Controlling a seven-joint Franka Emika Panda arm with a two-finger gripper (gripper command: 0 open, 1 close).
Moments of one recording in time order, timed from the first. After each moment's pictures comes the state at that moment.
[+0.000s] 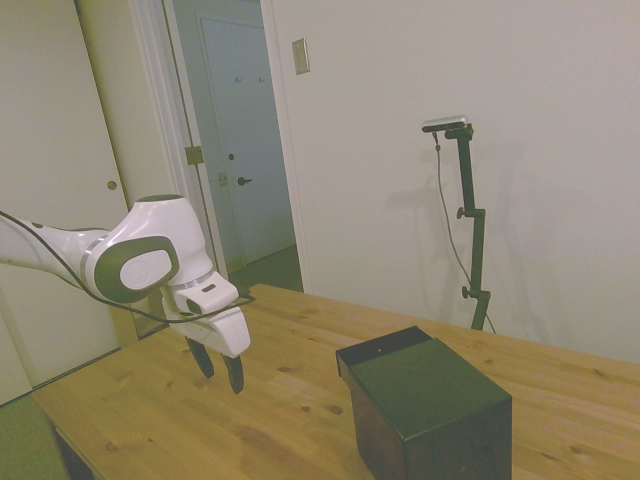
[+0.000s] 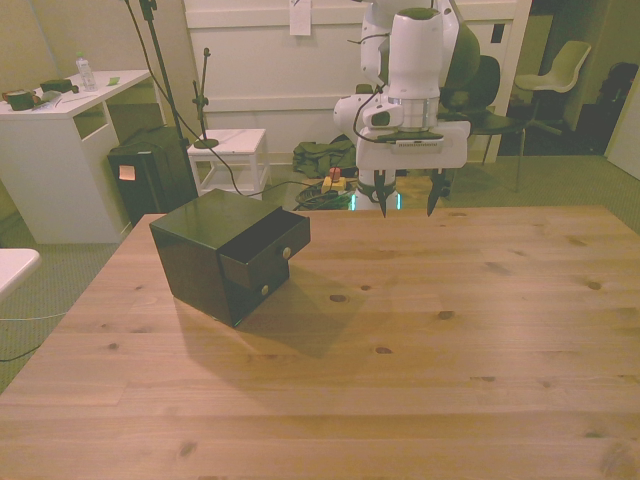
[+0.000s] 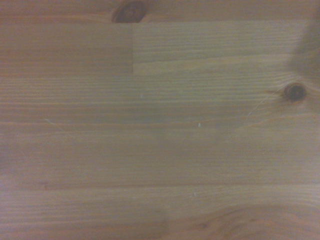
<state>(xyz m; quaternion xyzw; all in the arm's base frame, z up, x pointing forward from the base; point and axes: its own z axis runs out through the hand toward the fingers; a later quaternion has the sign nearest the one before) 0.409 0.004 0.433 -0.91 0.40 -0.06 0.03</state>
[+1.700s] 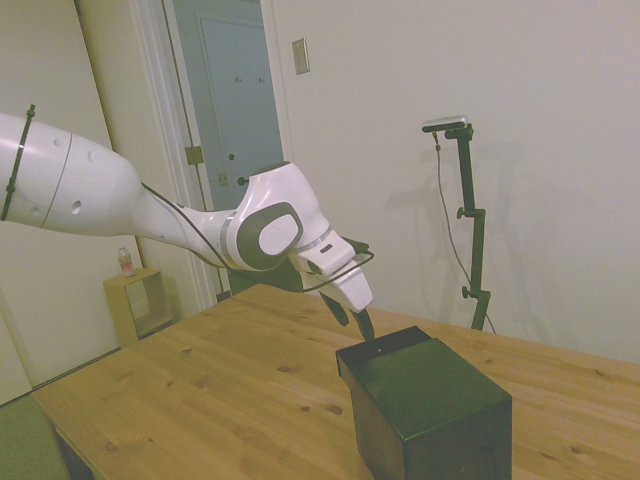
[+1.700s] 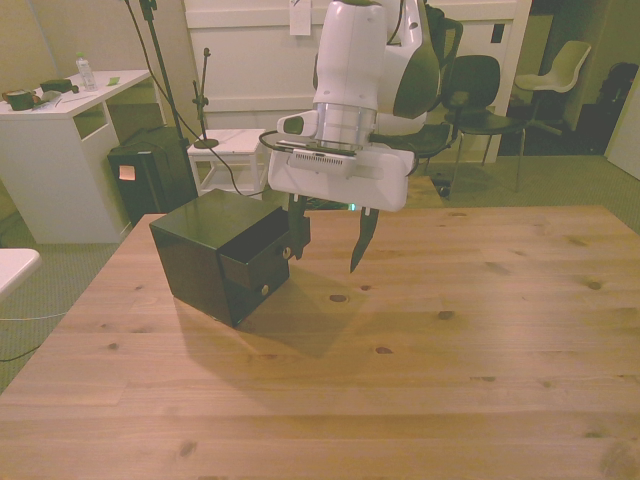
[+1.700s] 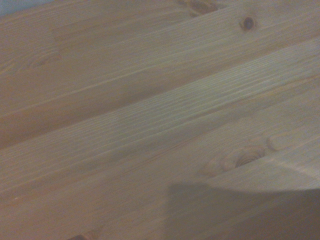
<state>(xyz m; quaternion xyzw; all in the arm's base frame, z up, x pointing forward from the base) 0.578 -0.128 0.472 -0.81 0.55 -0.19 0.03</state>
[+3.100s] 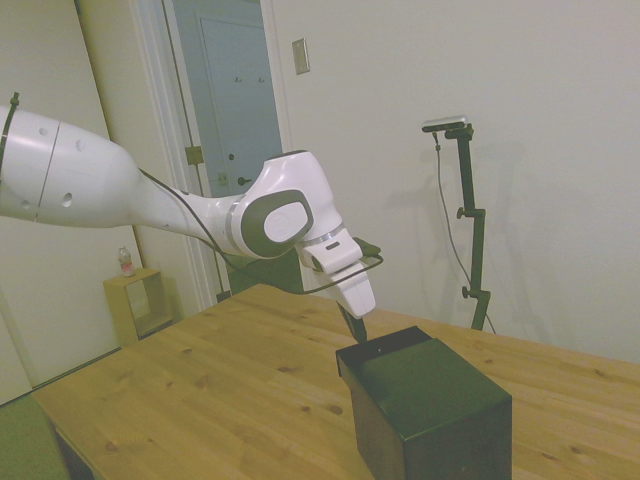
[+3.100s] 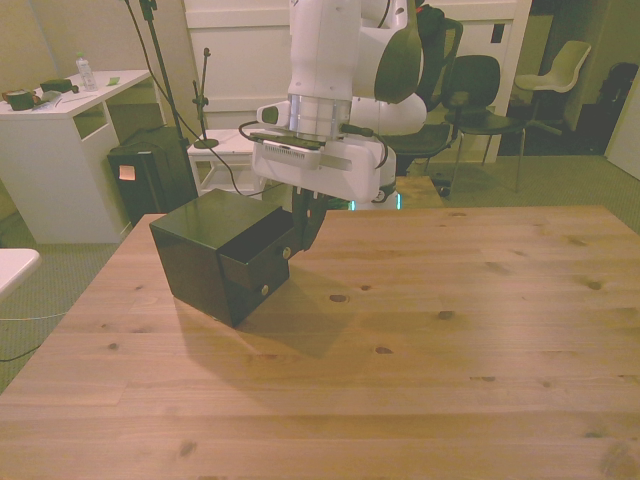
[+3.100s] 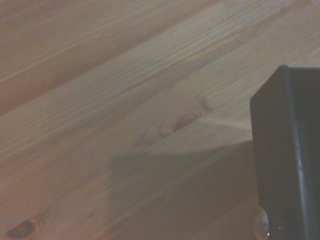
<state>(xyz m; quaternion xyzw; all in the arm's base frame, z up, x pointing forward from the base) 0.560 -0.163 0.482 -0.77 0.63 -0.13 0.00</state>
